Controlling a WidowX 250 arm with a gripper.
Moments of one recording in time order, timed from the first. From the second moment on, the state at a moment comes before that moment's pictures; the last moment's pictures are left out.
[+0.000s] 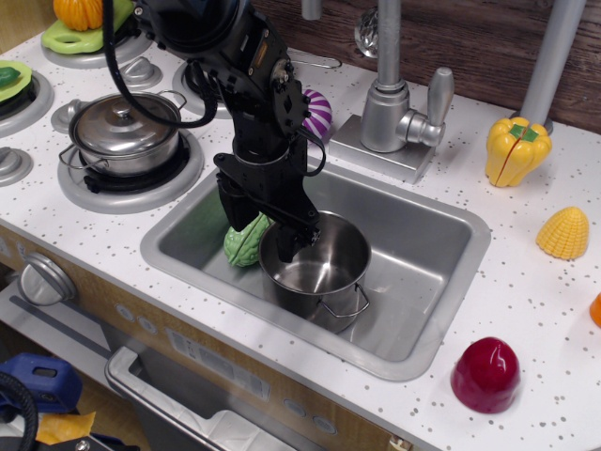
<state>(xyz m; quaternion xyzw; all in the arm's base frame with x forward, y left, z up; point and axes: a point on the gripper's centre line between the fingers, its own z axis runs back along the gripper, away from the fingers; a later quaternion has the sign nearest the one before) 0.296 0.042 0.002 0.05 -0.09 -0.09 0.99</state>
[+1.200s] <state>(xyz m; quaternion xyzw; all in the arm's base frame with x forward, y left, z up) 0.298 0.051 -0.033 0.00 -0.09 -0.06 0.99</state>
